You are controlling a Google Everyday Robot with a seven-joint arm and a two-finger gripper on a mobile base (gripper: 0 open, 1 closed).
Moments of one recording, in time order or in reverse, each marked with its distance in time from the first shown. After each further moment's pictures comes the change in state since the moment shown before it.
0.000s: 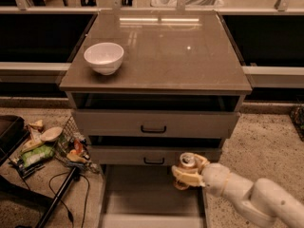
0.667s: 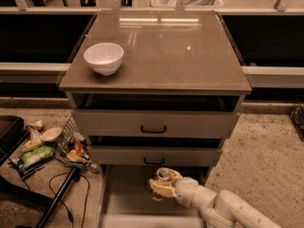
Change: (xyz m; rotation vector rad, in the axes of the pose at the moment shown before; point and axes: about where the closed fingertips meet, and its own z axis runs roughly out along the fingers) arm 0.125 0.012 0.083 -0.037 -0.008 0.105
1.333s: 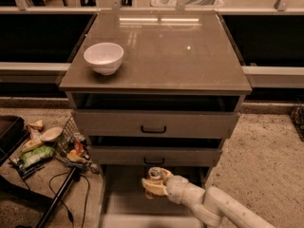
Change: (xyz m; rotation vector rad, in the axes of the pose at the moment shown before) arm 0.023 -0.009 0.034 -0.024 -0.008 -0.013
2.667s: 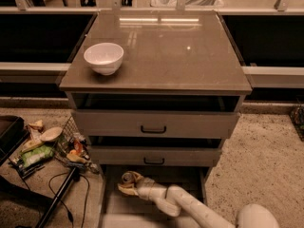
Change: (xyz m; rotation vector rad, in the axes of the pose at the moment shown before) arm 0.164 -0.042 0.159 -0.096 -0.002 -0.213
